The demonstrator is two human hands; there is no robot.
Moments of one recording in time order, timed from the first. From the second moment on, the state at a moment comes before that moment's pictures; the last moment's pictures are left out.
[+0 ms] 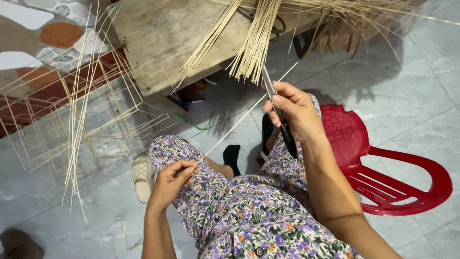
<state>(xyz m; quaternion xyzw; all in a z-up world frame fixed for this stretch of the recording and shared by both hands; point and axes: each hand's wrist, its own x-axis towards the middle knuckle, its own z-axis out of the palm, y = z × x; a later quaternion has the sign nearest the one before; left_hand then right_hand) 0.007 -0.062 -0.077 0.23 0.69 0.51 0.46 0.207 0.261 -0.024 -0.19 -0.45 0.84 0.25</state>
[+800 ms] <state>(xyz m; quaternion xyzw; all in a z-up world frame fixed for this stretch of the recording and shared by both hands) 0.060 0.071 -0.004 0.38 0.59 0.64 0.32 0.199 0.201 -0.012 -0.17 -0.51 0.82 0.17</state>
